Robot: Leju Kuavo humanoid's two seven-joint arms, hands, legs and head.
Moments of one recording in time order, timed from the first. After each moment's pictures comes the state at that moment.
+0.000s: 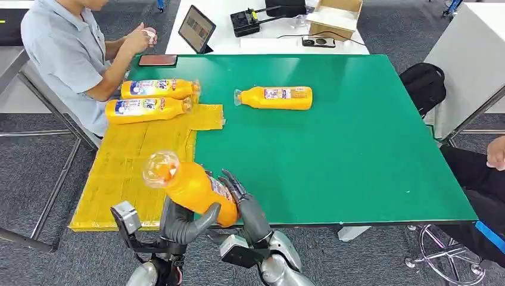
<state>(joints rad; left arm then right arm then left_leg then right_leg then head) 0.05 -0.19 -0.44 -1.55 0.19 -0.01 -0.48 -0.18 0.24 0.48 -0.92 0.45 -0.43 -0.66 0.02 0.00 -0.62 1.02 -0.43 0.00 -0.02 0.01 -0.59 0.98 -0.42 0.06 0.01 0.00</state>
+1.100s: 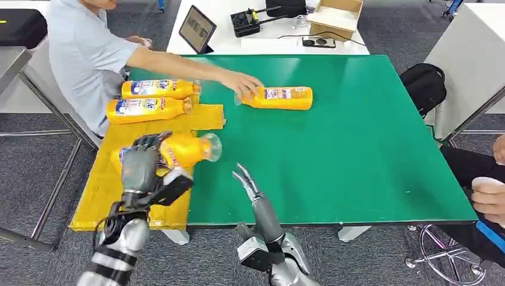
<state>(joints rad) -0.29 -0.04 -0.28 -1.25 -1.06 0.40 -0.26 -0.13 0.16 0.57 -1.13 0.27 -0.39 -0.66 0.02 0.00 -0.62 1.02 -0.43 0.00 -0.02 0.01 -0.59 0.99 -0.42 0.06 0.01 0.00</state>
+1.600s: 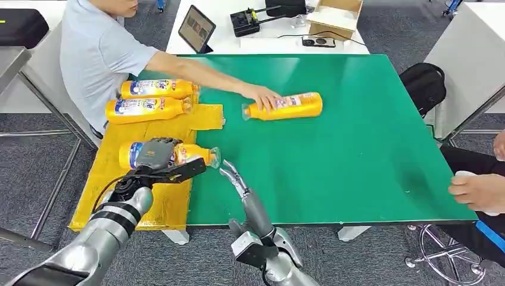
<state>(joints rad) -0.65 -0.04 -0.33 -0.61 -1.18 0.20 -0.15 -0.16 0.18 0.58 -1.12 0.23 -0.32 -0.66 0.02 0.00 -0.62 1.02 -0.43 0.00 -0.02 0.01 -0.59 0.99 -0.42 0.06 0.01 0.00</state>
